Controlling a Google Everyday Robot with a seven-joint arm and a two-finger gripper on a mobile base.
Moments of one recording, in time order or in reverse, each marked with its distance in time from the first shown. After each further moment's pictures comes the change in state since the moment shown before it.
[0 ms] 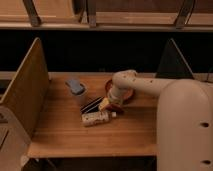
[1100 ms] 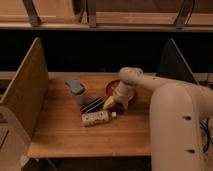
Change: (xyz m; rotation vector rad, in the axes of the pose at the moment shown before) arm 0.013 -0.029 0.003 -0.059 0.153 0.169
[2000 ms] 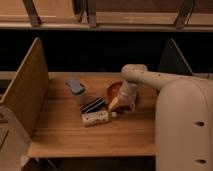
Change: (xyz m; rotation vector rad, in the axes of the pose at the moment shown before) arm 0.056 -0.015 -0.033 0.060 0.131 0.212
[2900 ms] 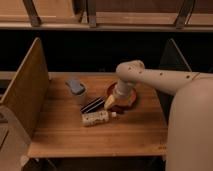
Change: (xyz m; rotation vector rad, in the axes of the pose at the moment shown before) arm 0.009 0.039 -0.040 0.076 -0.168 -0.205
